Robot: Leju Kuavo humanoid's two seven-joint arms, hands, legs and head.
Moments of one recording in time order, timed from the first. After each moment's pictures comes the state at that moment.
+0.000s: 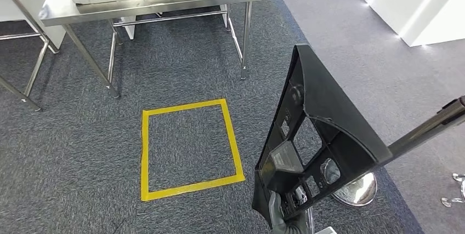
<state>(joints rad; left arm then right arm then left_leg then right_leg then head) -0.06 -0.16 0.72 -0.21 -1.05 0.18 -0.26 0.32 0.05 0.48 -1.79 -0.04 -0.39 -0.55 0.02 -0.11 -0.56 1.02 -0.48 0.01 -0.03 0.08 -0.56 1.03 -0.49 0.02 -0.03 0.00</state>
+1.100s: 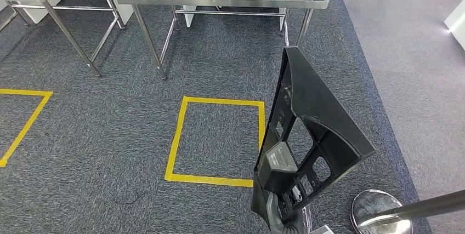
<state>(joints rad) -0.06 -0.16 0.75 -0.22 -1.08 0.18 -0.26 0.30 0.03 0.51 -1.78 -0.05 -0.42 -0.54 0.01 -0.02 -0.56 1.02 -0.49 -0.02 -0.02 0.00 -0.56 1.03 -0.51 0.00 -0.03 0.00</state>
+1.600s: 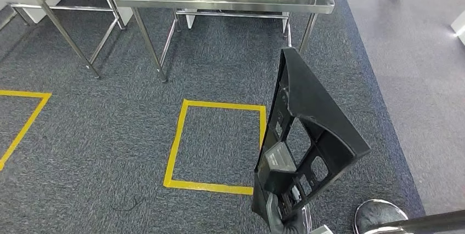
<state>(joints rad) -0.06 -0.15 0.75 -0.22 -1.09 0.18 -0.25 0.30 0.03 0.52 -1.77 -0.06 -0.43 -0.54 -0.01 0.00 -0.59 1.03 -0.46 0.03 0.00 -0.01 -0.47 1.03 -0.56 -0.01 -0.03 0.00</state>
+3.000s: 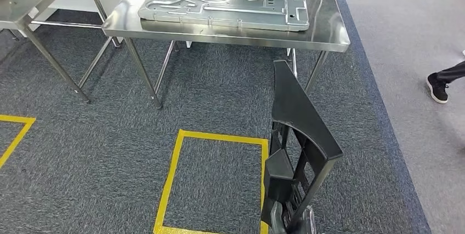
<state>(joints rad) -0.06 -0.16 0.77 -0.22 -1.15 0.15 -0.22 0.37 0.02 0.51 -1.78 0.00 -0.53 -0.51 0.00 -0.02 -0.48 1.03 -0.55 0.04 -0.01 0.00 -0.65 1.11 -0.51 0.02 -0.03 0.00</state>
